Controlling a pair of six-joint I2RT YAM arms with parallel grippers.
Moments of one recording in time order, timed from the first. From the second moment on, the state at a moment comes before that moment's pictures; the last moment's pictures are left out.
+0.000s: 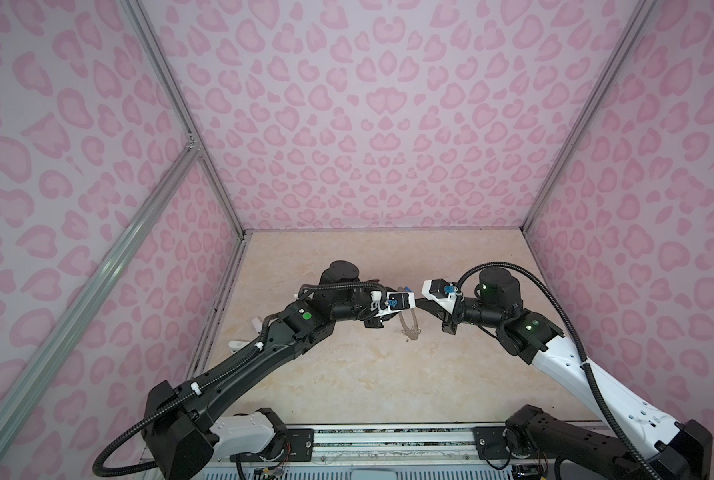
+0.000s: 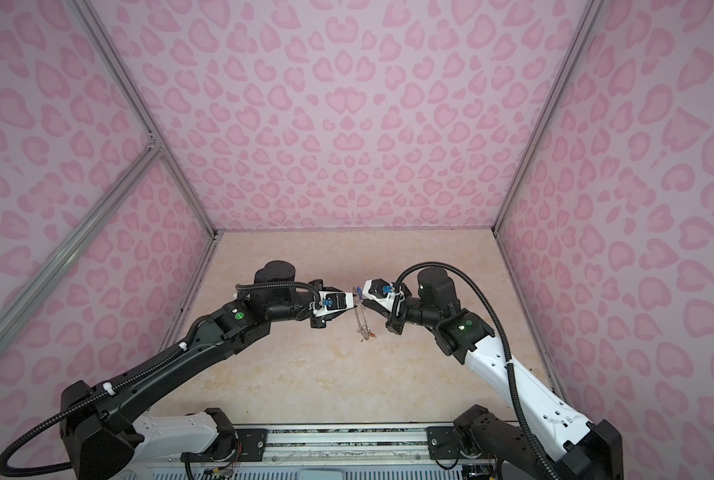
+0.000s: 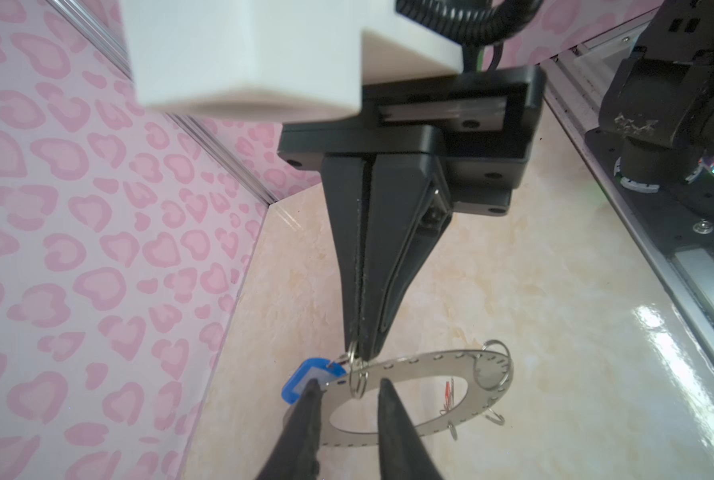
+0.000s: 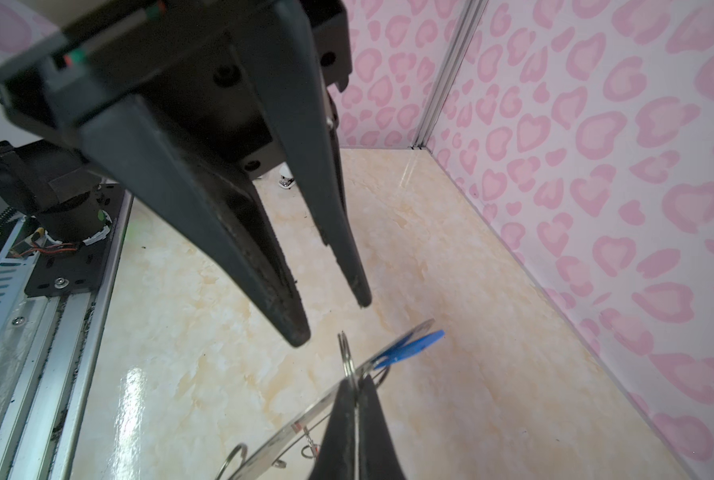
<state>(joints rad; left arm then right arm) -0.77 1.26 1.09 -0.24 0.44 0.78 0.53 1.05 0.90 -0.29 -0.58 -0.47</state>
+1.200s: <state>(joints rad) -0.75 1.27 1.08 -0.22 0.51 0.71 0.53 0.95 0.80 -0.26 -0.46 -0.51</state>
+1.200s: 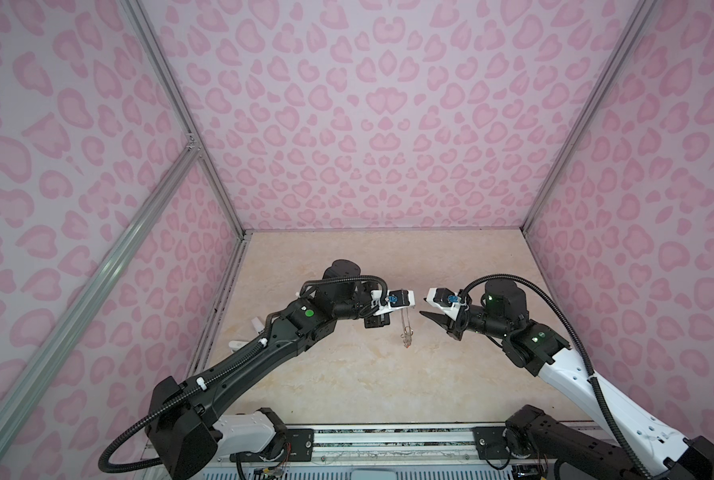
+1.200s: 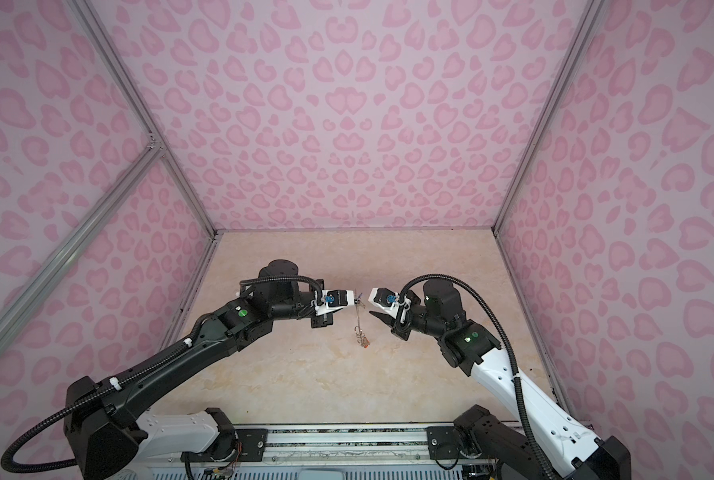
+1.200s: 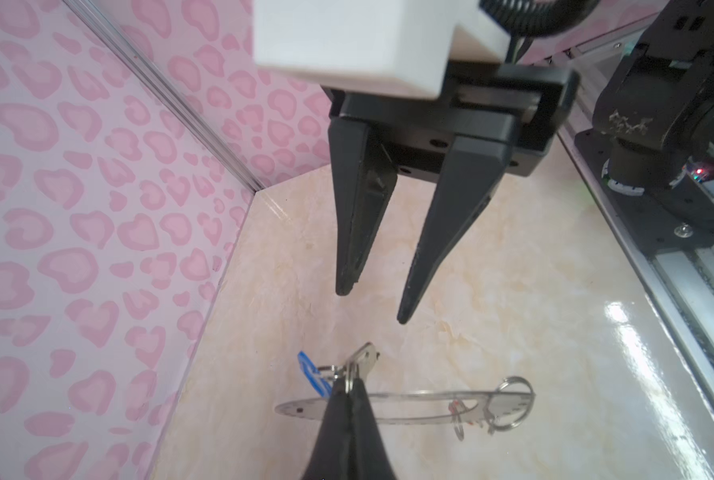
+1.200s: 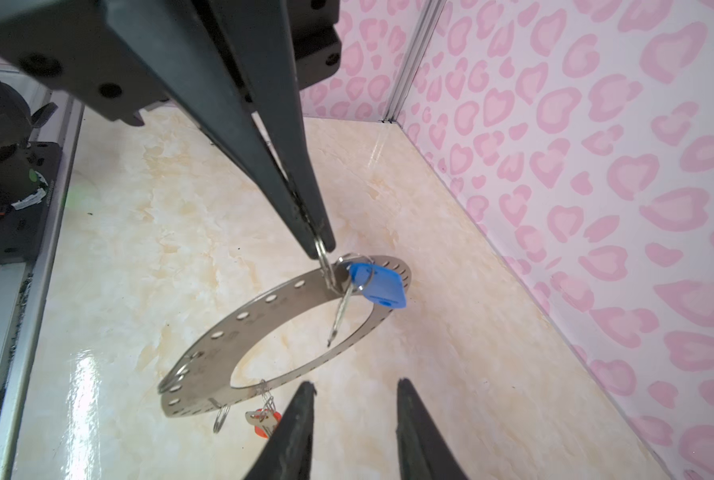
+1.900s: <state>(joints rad) -0.72 1.27 1.03 -0.05 0.67 0.56 0.53 0.96 0.73 -0.03 -0.56 -0.39</state>
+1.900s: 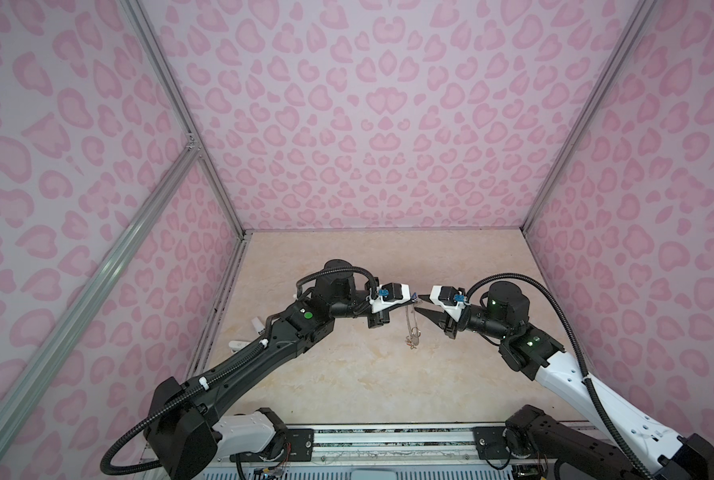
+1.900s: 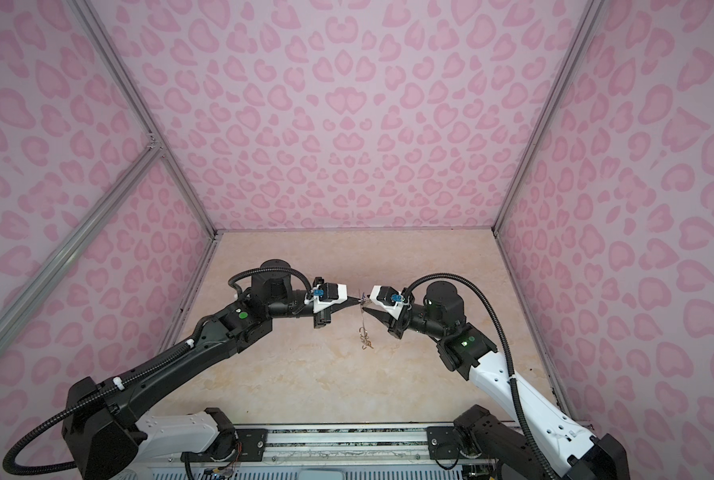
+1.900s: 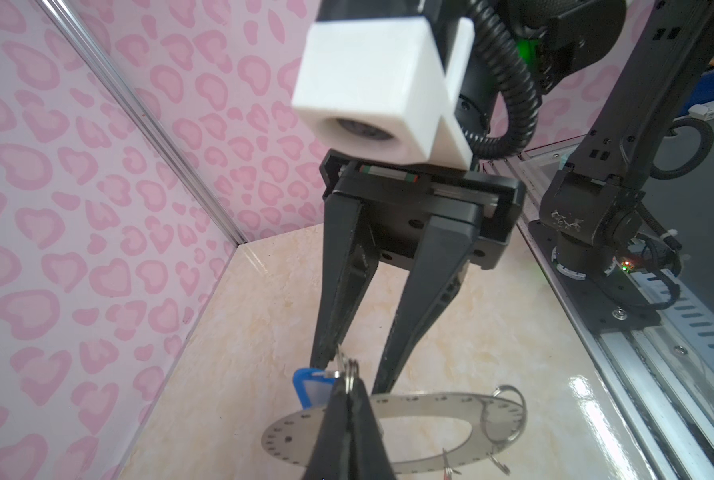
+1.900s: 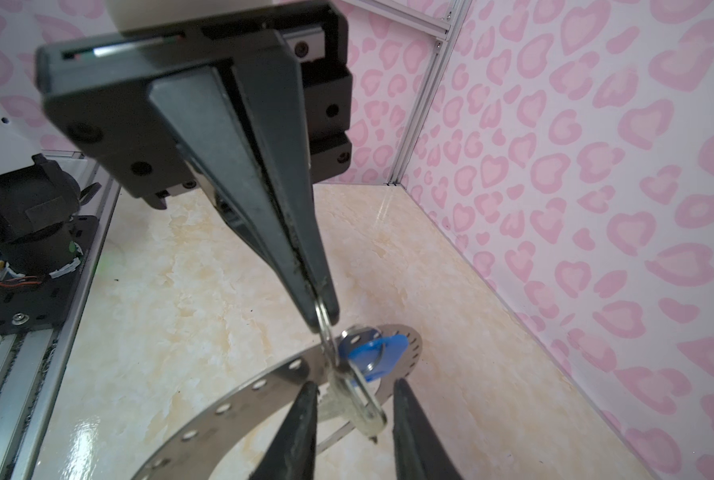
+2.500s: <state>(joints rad) -0.72 1.27 1.03 -0.03 0.67 0.56 0.52 0.96 0.73 -0.03 -0.58 -0.38</state>
